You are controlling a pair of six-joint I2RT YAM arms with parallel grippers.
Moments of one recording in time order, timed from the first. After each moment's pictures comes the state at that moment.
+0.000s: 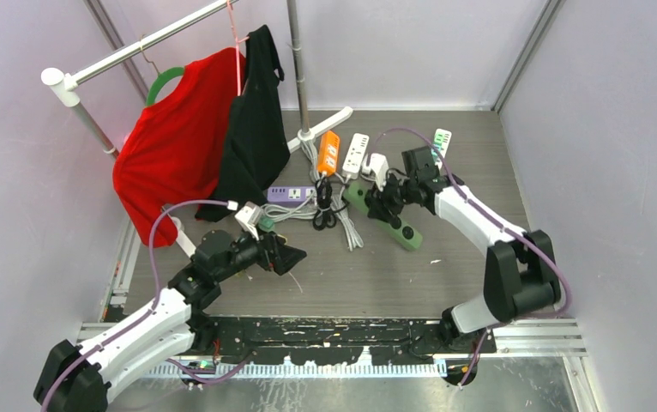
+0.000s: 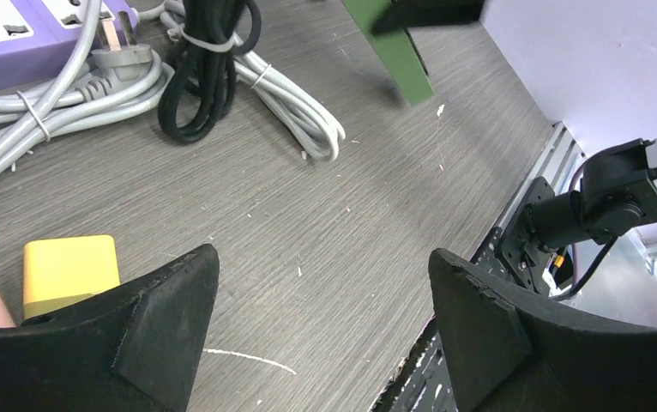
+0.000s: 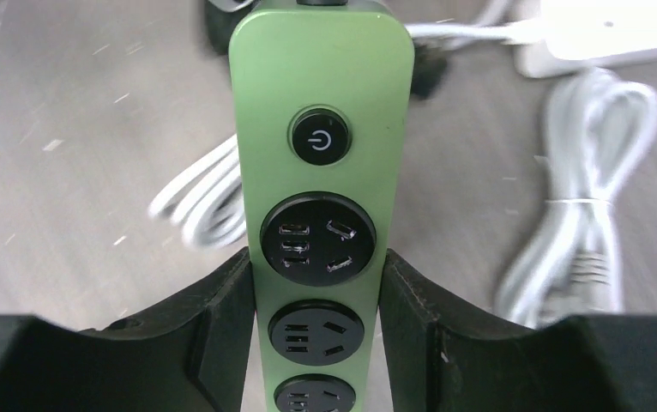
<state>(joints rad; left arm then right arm) -0.62 0.72 0.26 0.25 0.29 -0.50 0.31 1.42 0.96 -0.47 -0.60 -0.65</state>
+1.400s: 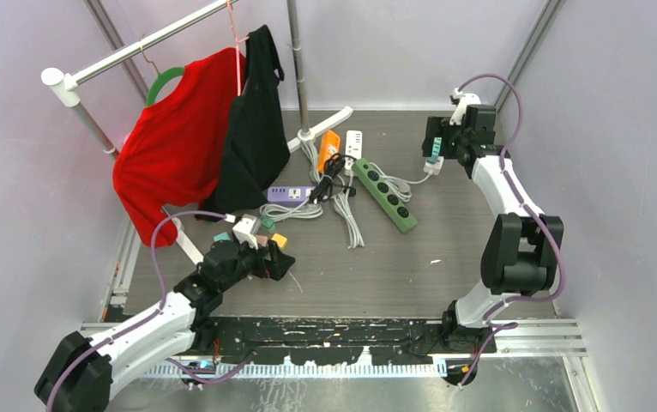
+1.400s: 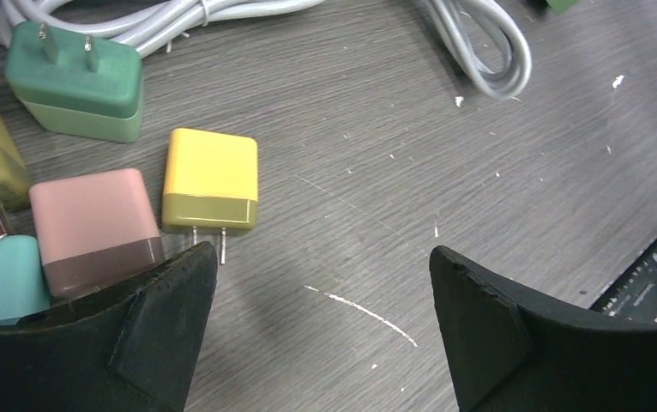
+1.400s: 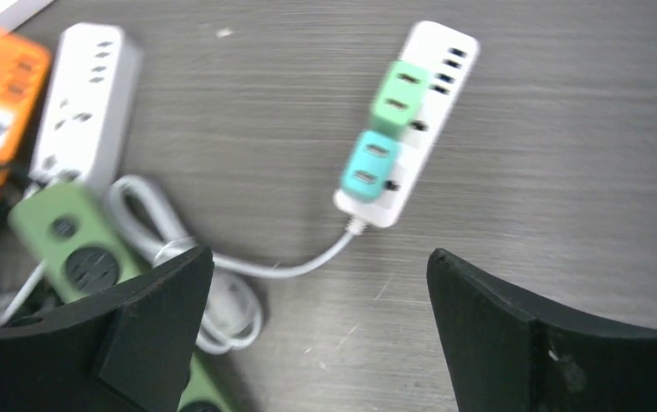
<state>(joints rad) -0.62 0.73 0.14 0.22 0.08 -0.42 -0.05 1.59 1.27 -0.27 -0.21 -0.05</state>
